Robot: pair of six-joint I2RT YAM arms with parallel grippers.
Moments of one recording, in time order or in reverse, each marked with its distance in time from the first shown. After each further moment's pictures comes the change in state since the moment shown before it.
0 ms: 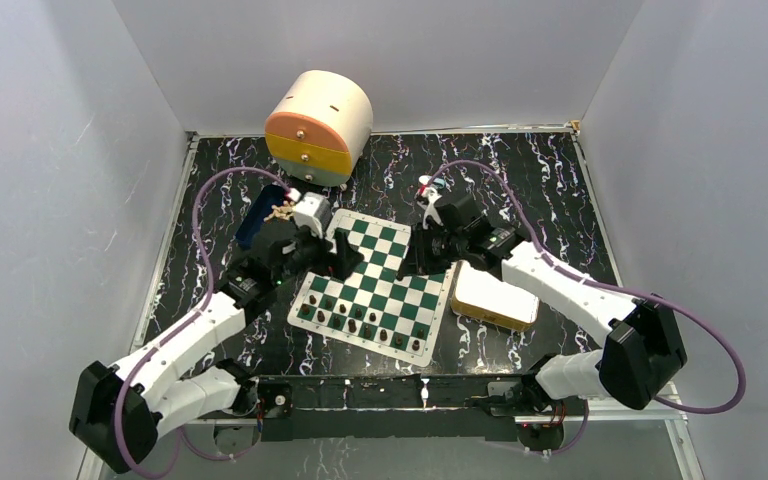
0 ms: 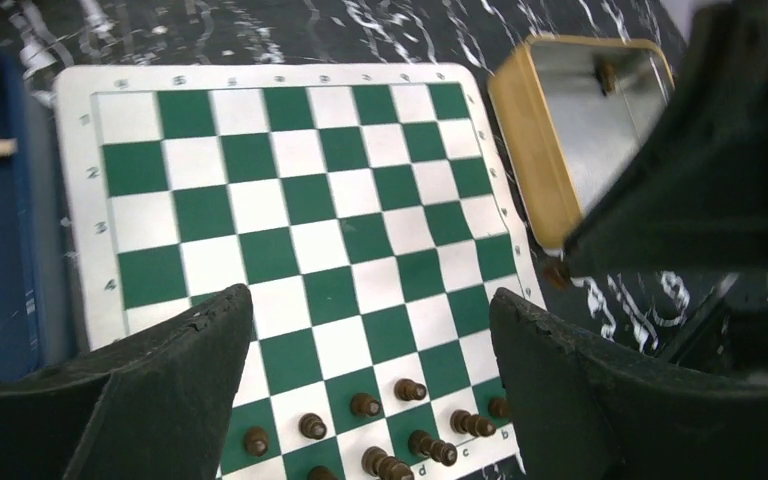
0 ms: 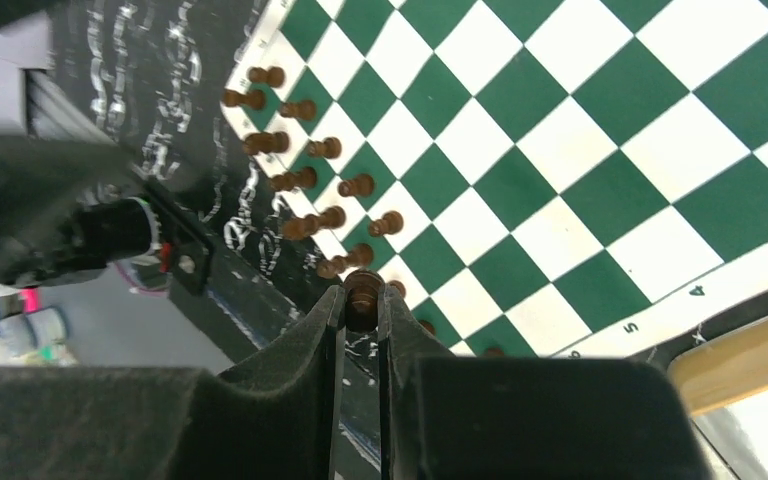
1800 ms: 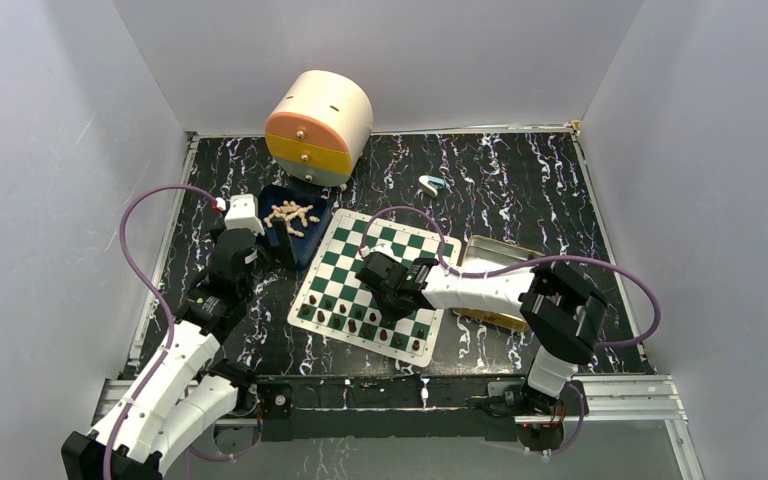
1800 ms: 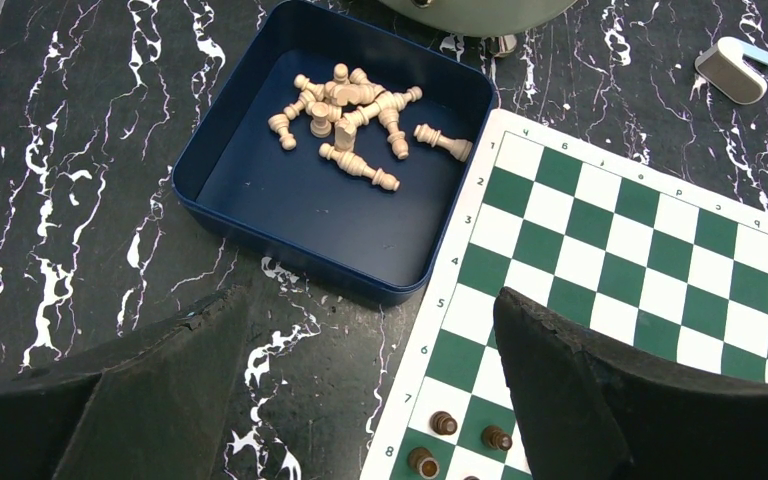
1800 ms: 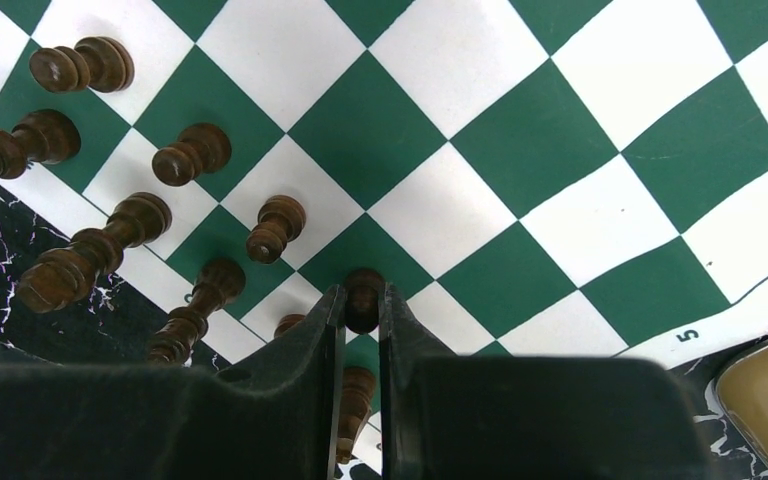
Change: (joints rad) left arm 0.235 -0.254 -0.011 -0.269 -0.509 0.017; right arm 0.423 0.370 0.061 -0.089 0.533 0.023
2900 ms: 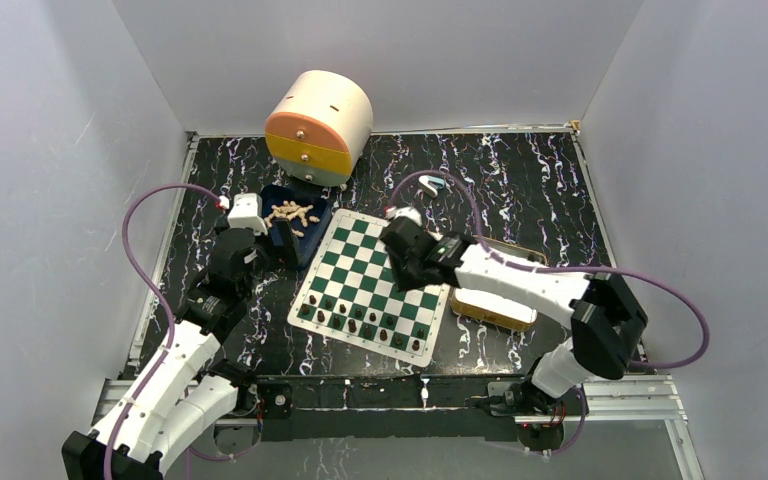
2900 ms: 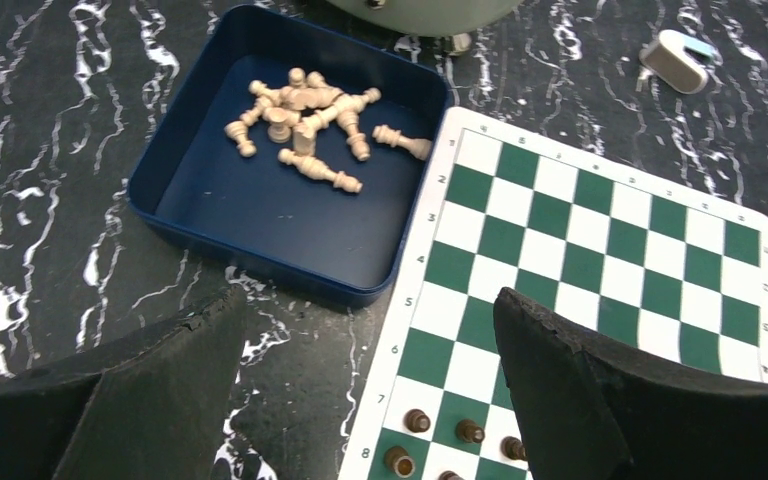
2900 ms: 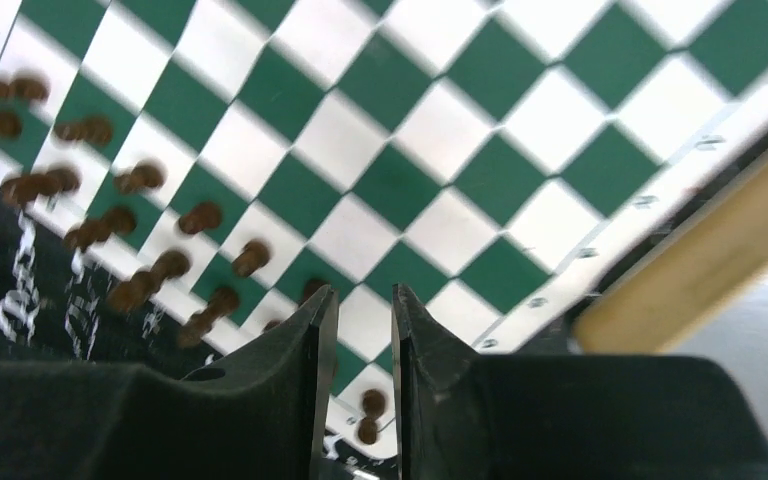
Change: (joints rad) left arm 0.000 0.002 -0.001 0.018 0.058 0.000; right arm -0.090 -0.149 0.071 -0.092 0.041 -0.003
